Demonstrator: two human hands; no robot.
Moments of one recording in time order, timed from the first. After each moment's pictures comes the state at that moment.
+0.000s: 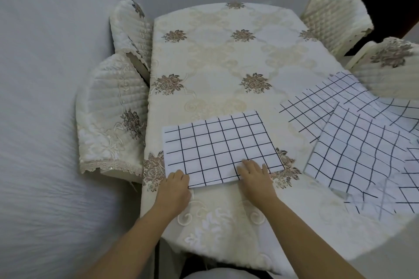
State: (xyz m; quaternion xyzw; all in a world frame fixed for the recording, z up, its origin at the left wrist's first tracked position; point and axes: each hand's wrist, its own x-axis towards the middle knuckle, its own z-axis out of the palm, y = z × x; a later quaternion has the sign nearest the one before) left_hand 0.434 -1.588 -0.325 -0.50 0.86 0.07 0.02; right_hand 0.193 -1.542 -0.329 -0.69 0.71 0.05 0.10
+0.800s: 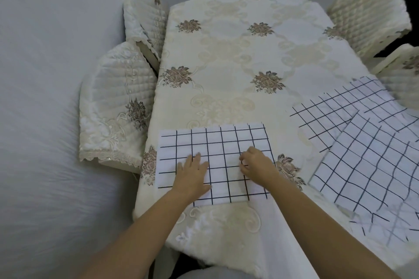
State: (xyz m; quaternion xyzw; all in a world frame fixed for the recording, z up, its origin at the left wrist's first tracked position) left_hand 0.370 -1.602 -0.298 -0.54 0.80 0.19 0.17; right_hand 0.162 -1.603 -0.308 -0.71 0.67 -0.03 0.21
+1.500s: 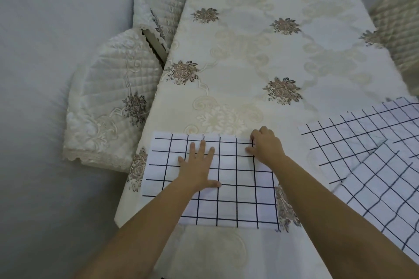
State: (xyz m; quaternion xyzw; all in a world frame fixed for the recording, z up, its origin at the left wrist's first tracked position) left_hand 0.322 -1.664 -0.312 -0.58 0.74 0.25 0.22; right_hand 0.120 -1.715 -0.306 -0.70 0.68 0.05 0.18
